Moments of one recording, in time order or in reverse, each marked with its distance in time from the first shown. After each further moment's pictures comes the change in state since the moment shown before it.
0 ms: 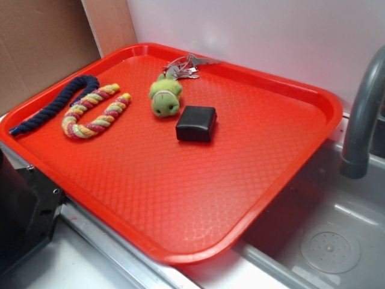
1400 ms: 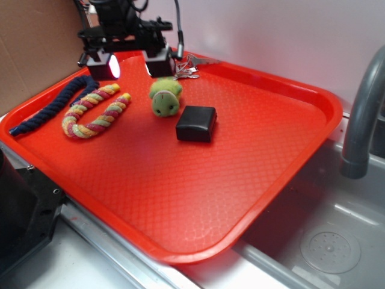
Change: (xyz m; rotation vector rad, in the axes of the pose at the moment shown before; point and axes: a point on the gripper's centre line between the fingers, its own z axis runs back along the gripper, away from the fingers) arm 0.104 0.043 -0.190 0.150 -0.039 0.652
